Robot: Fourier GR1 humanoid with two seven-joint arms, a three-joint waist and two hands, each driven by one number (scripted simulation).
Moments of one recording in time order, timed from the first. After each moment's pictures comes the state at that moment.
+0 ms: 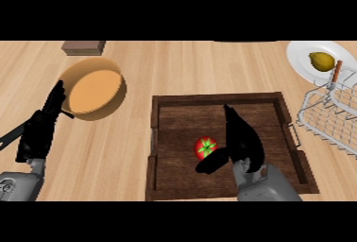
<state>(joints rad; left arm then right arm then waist) -0.15 0.44 -0.10 -1.43 0.02 0.24 0.05 -0.34 -0.08 0.47 -1.65 0.58 0.05 1.25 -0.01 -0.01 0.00</state>
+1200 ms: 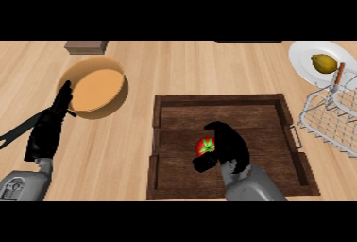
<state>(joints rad) -0.15 0.39 -0.09 -1.42 -0.03 0.22 0.04 -0.33 -0.03 0.49 -1.53 0.53 0.04 1.23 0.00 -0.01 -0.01</state>
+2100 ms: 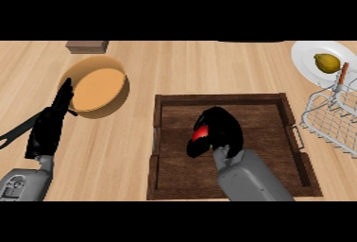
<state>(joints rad) -0.17 0.37 -0.07 -1.44 -0.05 0.20 0.08 -0.46 -0.02 0.47 -1.46 0.60 0.00 1.18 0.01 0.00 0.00</state>
